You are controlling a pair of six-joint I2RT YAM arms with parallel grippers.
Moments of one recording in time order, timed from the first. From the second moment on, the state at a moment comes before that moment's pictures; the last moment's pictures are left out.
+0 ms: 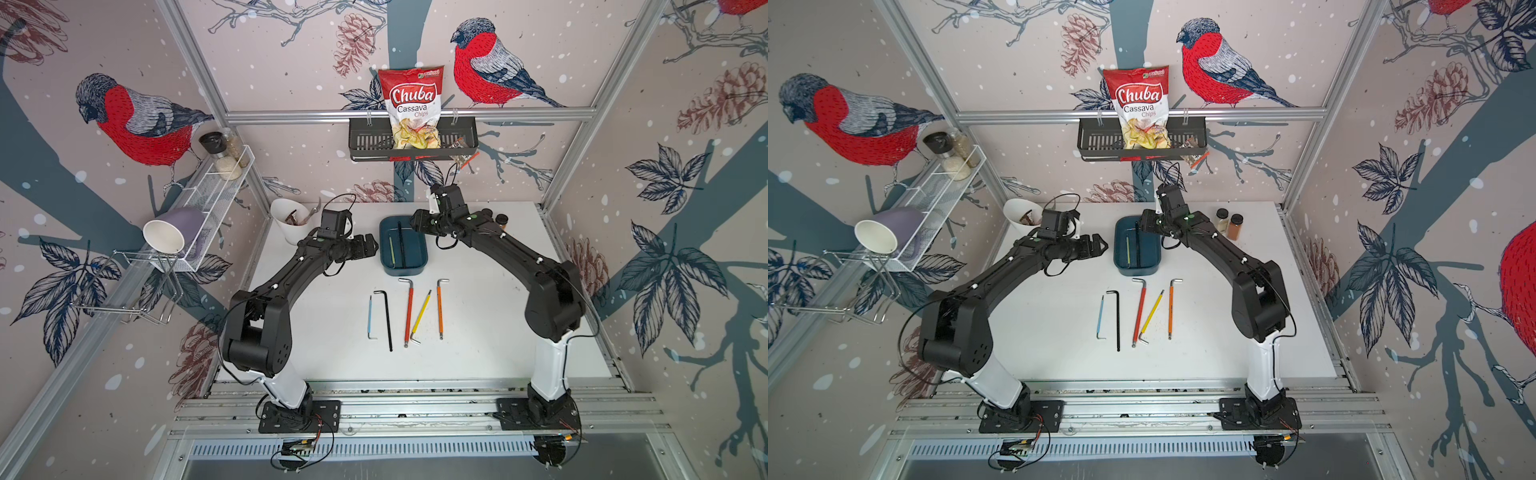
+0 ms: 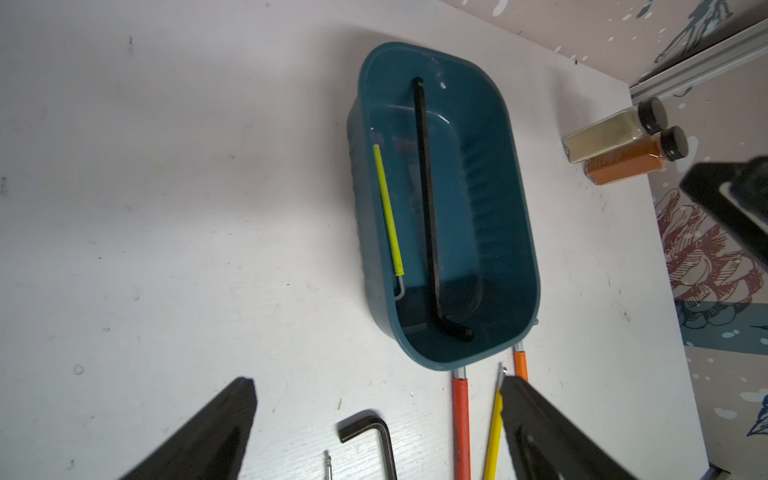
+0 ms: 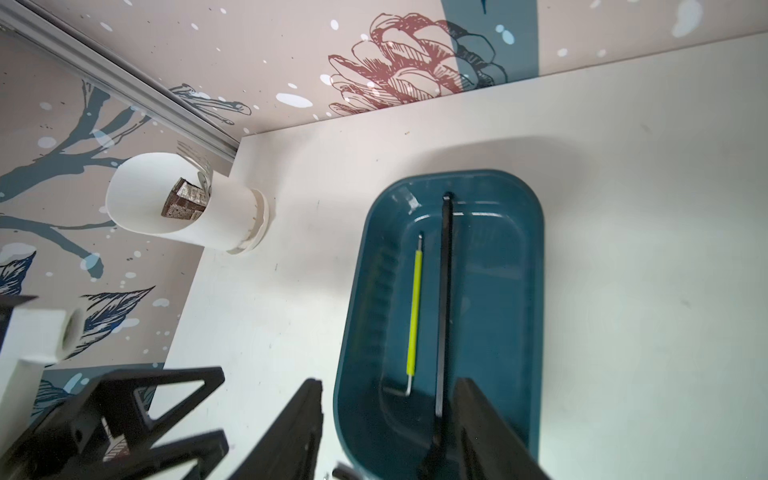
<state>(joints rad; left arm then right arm) -0.24 1.64 1.25 -0.42 0.31 -0.37 0.56 1.90 1.65 -0.38 -0.15 0.50</state>
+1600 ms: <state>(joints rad) -0.25 1.74 1.24 -0.45 0.34 -0.34 0.78 1.83 1.04 -0.42 0.24 0.66</state>
